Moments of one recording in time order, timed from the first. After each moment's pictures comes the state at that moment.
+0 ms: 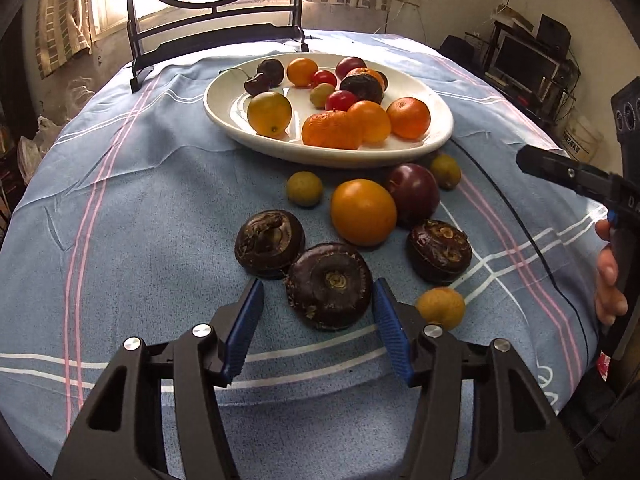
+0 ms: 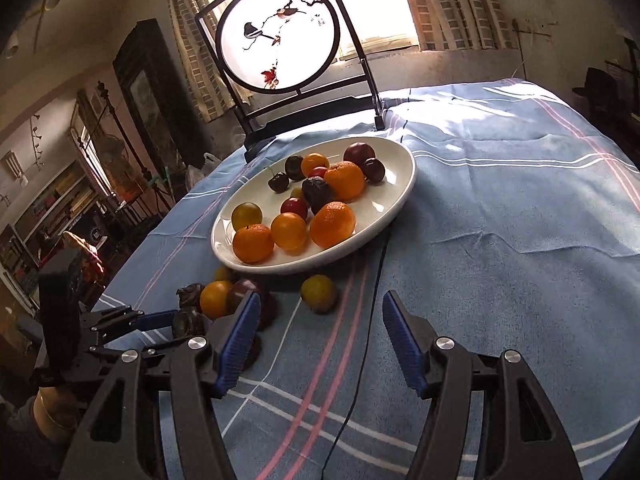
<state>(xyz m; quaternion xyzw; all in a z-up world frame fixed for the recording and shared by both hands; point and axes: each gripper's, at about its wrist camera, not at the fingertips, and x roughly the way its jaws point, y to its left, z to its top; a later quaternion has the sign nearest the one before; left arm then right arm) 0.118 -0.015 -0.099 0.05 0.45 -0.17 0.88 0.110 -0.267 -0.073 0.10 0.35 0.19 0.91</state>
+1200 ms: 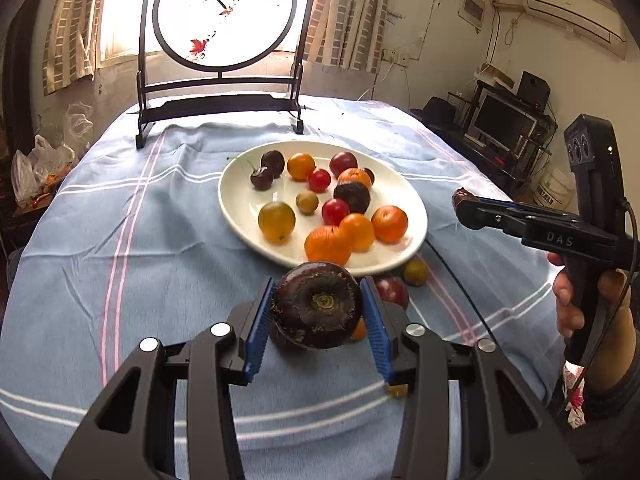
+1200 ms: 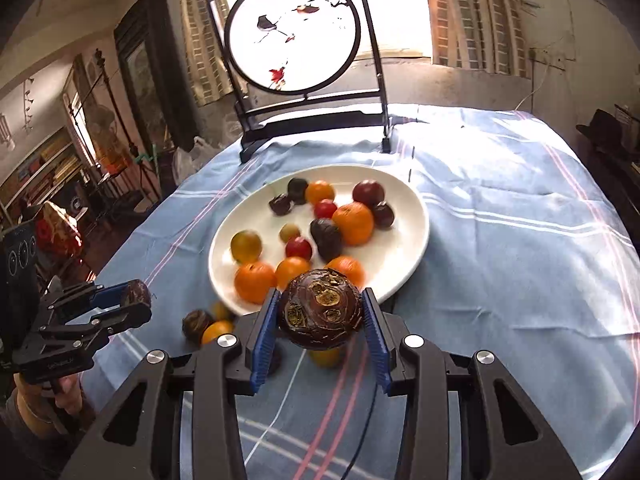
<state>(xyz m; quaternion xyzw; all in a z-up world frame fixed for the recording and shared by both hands) 0.135 0.007 -0.029 -0.01 0.36 -0.21 0.91 0.148 -0.247 -0.022 0.04 0.35 0.16 0.92</state>
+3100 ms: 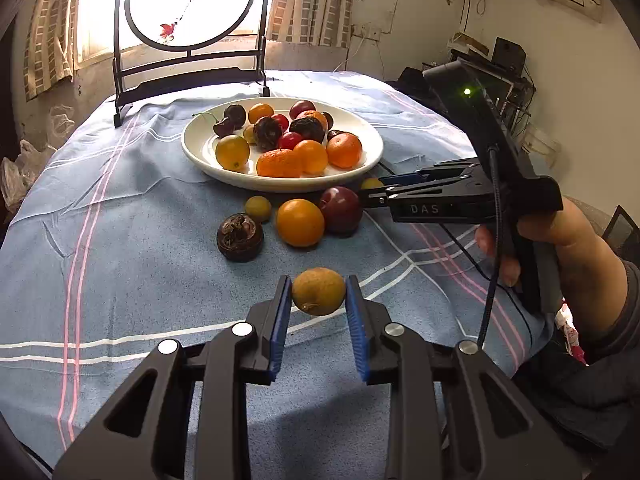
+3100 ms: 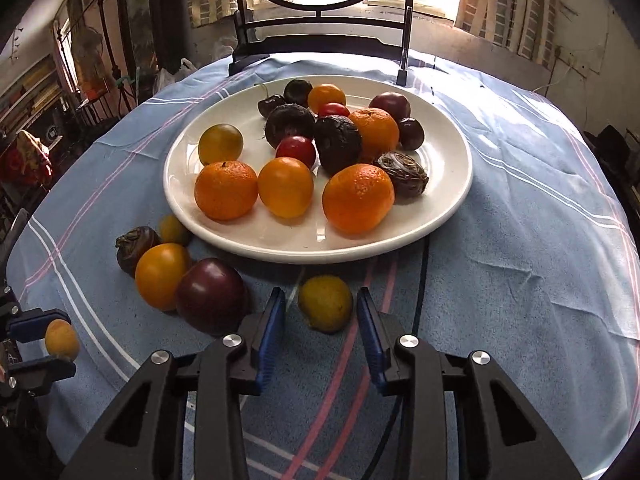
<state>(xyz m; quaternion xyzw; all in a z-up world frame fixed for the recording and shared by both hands) 0.066 -0.009 -0.073 0.03 0.38 -0.24 0.89 0.164 -0.194 -0.097 -0.07 0.44 0.14 0.88</state>
